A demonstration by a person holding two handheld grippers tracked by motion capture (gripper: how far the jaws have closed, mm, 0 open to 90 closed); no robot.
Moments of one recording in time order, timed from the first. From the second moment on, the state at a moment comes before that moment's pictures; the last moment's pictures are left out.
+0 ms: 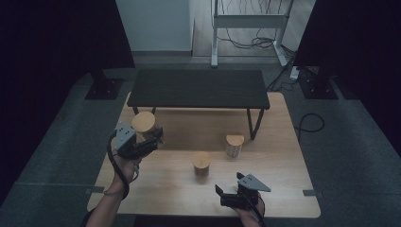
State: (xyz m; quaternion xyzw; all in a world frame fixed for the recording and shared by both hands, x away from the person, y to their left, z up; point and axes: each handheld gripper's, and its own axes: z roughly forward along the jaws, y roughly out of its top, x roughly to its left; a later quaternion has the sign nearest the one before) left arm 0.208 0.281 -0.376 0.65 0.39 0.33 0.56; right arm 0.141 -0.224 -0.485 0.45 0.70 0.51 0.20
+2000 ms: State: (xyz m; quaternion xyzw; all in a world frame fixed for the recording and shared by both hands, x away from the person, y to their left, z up) left arm 0.245 0.273 -0.351 0.63 0.39 0.36 0.56; right arm 0.143 -0.224 -0.486 0.45 0.71 0.51 0.19
